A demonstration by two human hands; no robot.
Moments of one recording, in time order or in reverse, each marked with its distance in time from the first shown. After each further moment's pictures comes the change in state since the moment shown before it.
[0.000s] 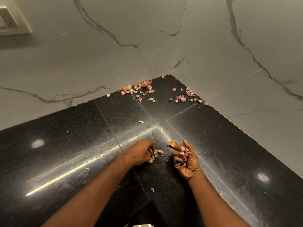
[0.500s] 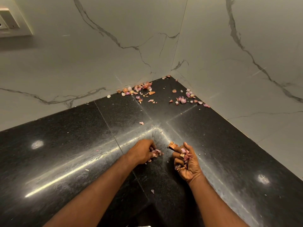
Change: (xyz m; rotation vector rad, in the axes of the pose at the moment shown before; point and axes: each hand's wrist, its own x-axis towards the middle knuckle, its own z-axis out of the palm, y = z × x) left_hand 0.011 0.007 0.005 0.092 0.181 -0.016; right_hand 0.000 0.000 0.004 -0.010 0.024 -0.022
